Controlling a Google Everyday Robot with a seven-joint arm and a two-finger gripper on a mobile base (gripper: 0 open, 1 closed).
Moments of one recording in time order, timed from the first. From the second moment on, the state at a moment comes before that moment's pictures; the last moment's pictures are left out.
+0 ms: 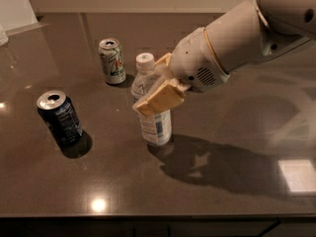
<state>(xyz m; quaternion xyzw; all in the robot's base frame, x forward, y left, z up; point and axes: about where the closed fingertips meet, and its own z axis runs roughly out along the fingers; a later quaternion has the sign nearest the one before) 0.439 0.015 0.954 -0.61 0.67 0.27 0.33</state>
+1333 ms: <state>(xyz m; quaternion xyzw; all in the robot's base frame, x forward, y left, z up) 0.425 0.100 0.974 -0.63 0.61 0.34 0.36</state>
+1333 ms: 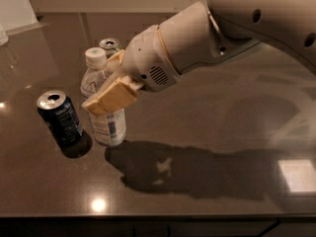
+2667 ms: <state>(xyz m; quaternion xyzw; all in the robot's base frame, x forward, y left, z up) 0.438 0.125 0.953 -0.65 0.58 0.32 0.36</state>
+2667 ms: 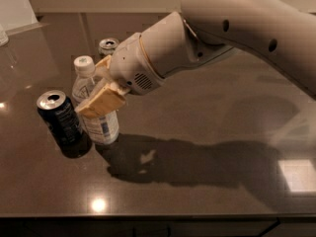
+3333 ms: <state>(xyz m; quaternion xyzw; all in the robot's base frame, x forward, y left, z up) 0.441 0.139 0.942 -0.65 0.59 0.33 0.36</state>
